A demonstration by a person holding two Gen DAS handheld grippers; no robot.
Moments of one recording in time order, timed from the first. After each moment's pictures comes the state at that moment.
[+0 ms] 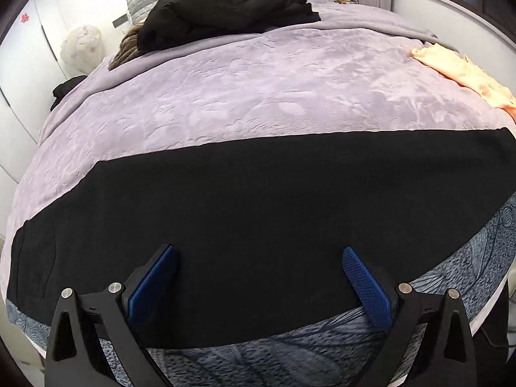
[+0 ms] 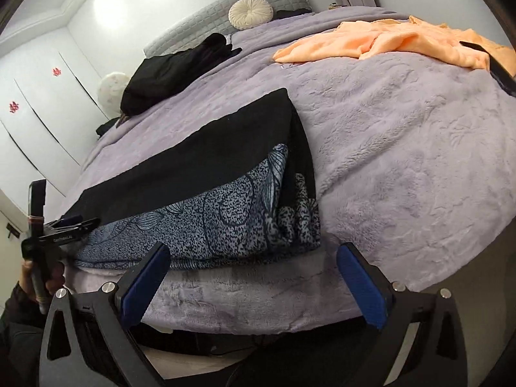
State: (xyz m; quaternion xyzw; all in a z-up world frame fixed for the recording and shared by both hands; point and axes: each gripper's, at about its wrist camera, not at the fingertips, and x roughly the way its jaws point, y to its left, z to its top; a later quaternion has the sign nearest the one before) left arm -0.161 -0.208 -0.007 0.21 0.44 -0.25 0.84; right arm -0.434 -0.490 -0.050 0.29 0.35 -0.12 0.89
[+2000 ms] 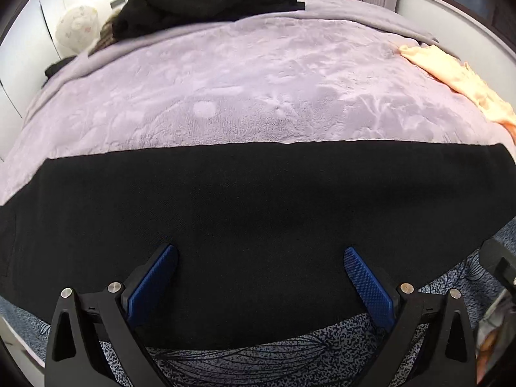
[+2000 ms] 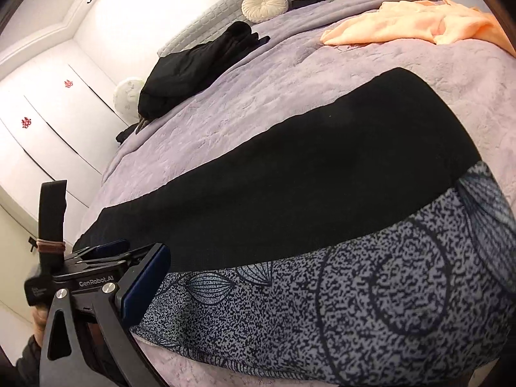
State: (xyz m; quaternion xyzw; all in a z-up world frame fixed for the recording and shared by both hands) left arm -0.176 -0.277 -0.027 0.17 0.47 -0.24 0.83; right arm -0.334 -0.467 -0.059 0.33 0.34 -0.07 0.88
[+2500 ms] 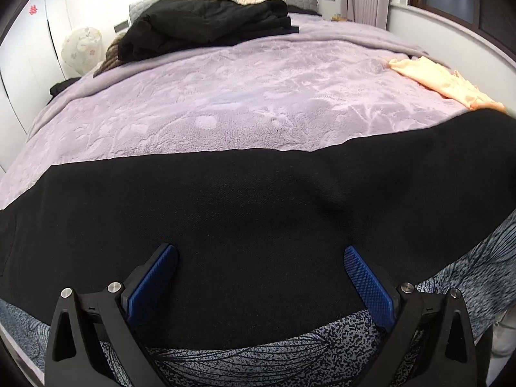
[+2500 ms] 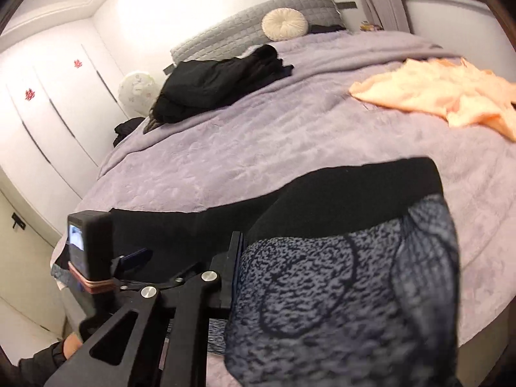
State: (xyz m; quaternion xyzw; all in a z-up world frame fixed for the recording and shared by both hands) left arm -0.190 -0.264 -0.030 0.16 0.40 -0.26 0.86; right arm -0.314 -0.414 0.027 0.22 0.32 -0.09 0.92
